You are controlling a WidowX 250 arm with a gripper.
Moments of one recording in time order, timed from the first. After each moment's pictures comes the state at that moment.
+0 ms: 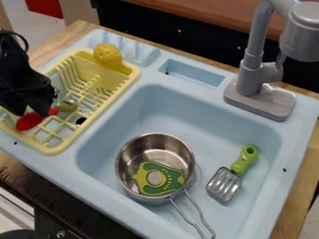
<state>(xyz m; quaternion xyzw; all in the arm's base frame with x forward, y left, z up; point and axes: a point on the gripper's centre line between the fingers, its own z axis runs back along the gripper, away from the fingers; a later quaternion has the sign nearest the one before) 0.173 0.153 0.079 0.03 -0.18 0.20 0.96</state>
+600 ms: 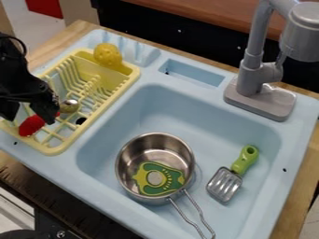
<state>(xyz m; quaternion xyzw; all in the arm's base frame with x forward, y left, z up) 0.165 0.143 0.085 0.02 -0.17 0.18 0.97</state>
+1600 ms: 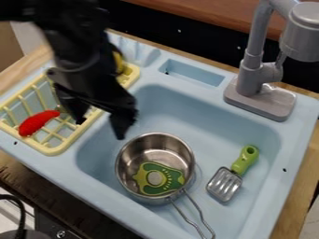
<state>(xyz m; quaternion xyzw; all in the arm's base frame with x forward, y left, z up) 0.194 0.039 0.091 0.05 -0.10 0.06 0.99</state>
